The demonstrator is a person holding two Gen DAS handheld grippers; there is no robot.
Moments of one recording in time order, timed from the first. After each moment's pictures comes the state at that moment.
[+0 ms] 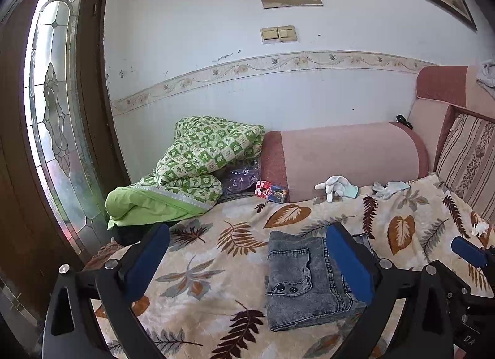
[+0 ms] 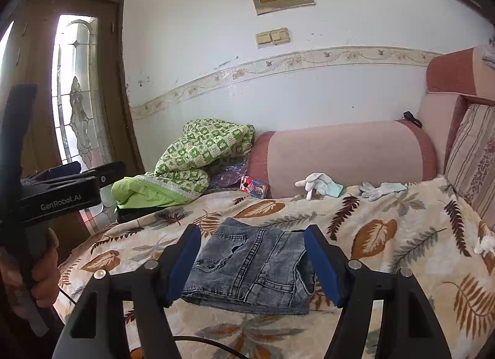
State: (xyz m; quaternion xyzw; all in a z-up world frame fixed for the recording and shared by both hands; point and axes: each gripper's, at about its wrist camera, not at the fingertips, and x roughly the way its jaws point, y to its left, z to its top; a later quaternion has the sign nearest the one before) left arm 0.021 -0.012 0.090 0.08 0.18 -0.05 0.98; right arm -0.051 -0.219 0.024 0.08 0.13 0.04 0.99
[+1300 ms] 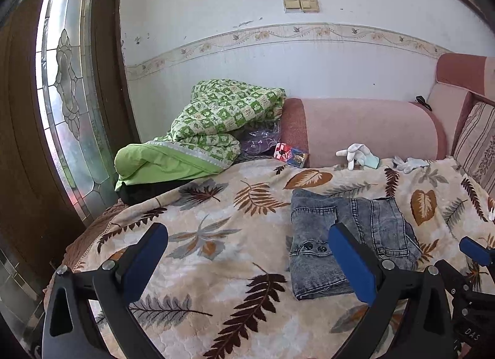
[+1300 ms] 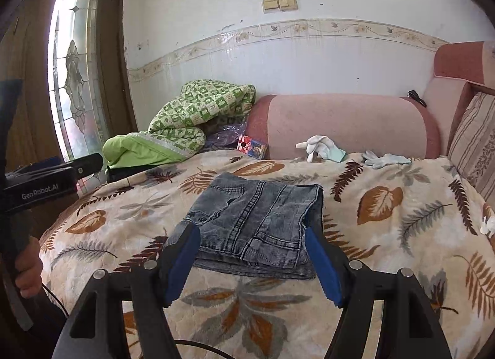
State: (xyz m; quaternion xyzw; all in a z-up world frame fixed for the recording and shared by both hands) left arm 0.029 0.020 0.020 0.07 0.23 -0.02 0.97; right arm -0.030 -0.200 -0.037 0.04 0.20 0.04 0.98
